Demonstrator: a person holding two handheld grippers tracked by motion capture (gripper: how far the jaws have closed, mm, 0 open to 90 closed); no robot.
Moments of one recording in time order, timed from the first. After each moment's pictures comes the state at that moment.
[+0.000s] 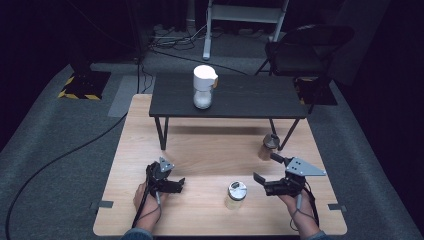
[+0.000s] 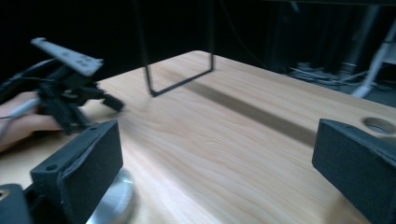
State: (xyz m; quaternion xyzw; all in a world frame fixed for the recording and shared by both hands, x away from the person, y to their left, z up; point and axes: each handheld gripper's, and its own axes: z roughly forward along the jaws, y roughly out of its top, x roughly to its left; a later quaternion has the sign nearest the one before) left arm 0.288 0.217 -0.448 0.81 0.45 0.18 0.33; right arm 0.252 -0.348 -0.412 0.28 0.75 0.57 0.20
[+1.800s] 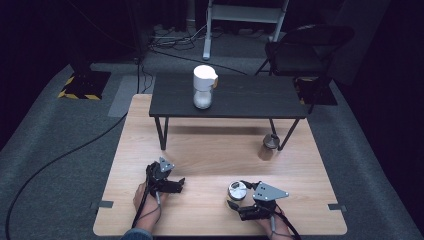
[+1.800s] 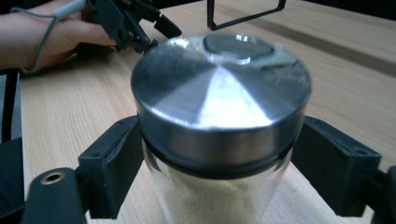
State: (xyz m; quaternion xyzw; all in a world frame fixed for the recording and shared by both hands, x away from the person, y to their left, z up) left arm 0.288 0.217 -0.448 0.81 0.45 0.18 0.33; right arm 0.240 -0.298 -0.470 0.23 0.81 0.52 0.15
